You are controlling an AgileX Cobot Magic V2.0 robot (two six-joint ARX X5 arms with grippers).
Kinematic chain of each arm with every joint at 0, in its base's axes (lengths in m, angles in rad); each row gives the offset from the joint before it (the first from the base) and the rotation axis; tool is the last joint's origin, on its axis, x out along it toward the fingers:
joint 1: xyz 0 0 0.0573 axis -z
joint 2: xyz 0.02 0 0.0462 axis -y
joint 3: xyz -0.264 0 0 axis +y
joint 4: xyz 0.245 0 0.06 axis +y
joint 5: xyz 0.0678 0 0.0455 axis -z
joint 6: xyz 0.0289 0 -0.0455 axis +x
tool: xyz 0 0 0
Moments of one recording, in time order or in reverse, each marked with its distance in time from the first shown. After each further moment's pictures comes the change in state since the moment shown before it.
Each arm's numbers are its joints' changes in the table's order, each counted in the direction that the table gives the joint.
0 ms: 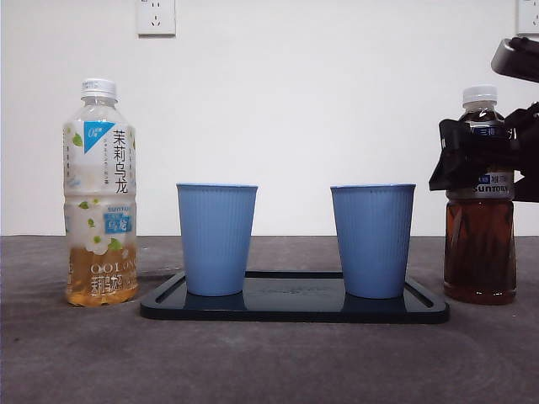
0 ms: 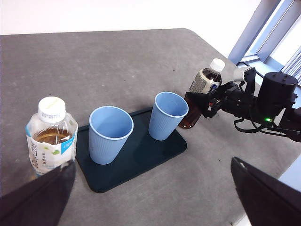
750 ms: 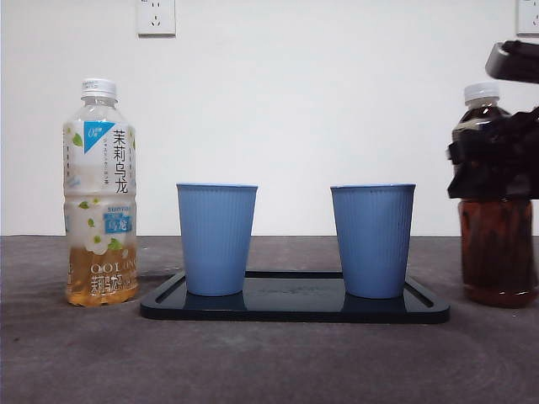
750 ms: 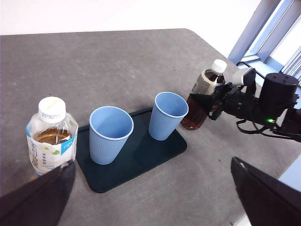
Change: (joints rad) left arm 0.000 0.000 0.000 0.000 0.000 0.002; right arm -0.001 0.061 0.006 0.076 0.000 -0.113
